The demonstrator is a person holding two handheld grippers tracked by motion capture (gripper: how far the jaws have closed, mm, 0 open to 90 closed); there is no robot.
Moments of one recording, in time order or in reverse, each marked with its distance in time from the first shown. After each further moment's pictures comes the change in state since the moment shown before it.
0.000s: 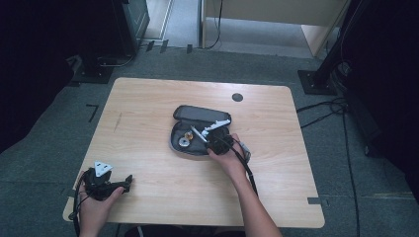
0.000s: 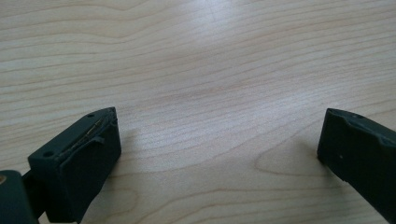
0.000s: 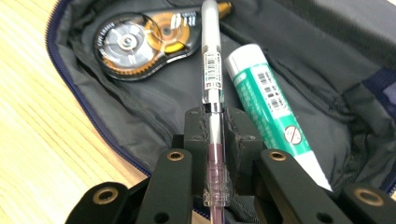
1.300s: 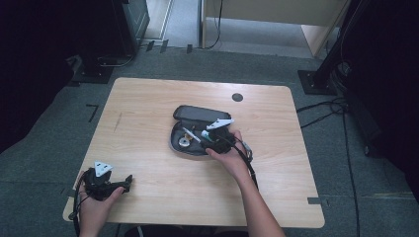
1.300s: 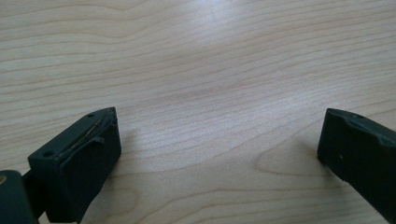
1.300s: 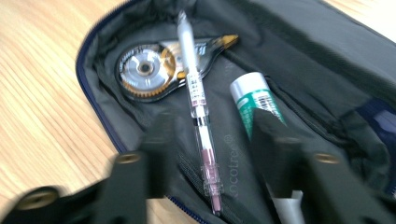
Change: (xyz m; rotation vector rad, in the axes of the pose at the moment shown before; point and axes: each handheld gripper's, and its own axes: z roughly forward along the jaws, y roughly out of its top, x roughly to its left) left arm 0.000 0.000 0.000 -0.001 0.000 0.000; right arm -0.006 0.001 -0.008 -0.084 0.051 -0.013
